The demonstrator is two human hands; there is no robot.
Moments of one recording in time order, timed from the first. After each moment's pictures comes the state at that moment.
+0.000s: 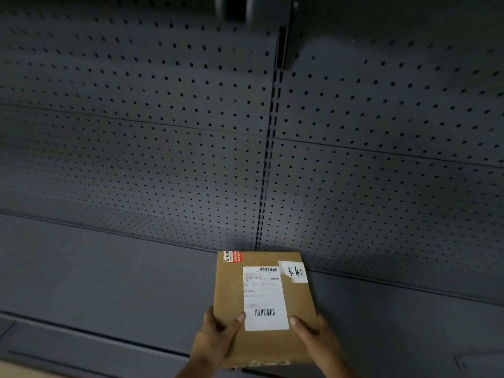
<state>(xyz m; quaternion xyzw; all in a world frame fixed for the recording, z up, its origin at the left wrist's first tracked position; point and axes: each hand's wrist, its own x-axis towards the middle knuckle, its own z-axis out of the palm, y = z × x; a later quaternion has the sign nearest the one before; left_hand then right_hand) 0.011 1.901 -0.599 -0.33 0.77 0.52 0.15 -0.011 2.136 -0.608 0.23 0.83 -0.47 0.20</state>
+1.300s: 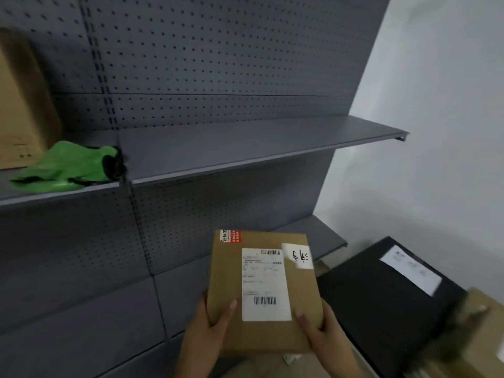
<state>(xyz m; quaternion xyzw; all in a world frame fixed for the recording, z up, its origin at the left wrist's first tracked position) 0.223 1.972 -0.313 0.02 0.79 0.58 0.20 0.354 2.174 -0.296 0.41 0.73 -0.53 -0.09</state>
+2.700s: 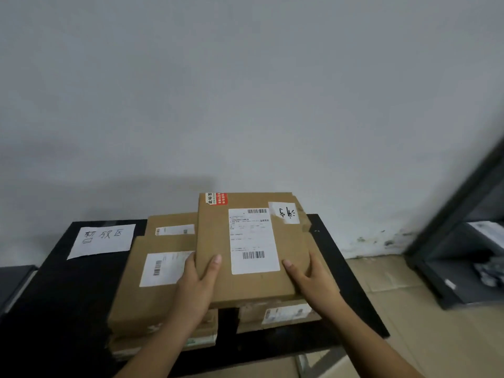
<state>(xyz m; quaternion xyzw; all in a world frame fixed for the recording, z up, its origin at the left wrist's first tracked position) 0.680 2.409 -0.260 0.52 0.61 0.40 0.45 0.928 2.380 -0.244 0.71 0.48 -0.36 -0.37</state>
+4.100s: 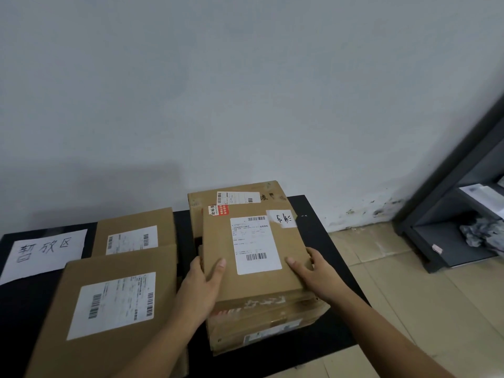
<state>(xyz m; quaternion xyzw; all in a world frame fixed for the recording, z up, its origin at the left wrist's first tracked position) 0.779 2.529 -0.317 0.57 0.65 0.22 0.45 1.052 2.482 -0.311 0.78 0.41 -0.40 -0.26</state>
